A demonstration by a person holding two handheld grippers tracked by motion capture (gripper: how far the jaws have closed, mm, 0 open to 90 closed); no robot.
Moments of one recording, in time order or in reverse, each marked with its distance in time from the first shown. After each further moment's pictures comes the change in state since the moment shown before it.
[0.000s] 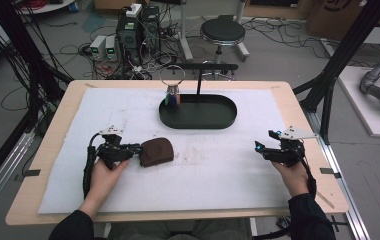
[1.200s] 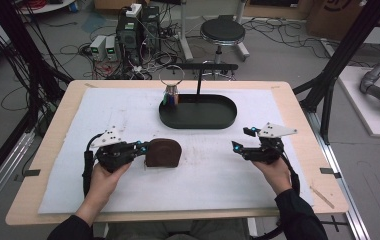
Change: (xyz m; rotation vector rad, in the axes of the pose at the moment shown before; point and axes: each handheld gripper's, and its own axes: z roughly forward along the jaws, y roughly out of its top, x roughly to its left) left arm -0.041 0.008 -0.028 -0.246 -0.203 0.313; right arm 0.049 0.036 0.024 -0.097 0.218 -0.078
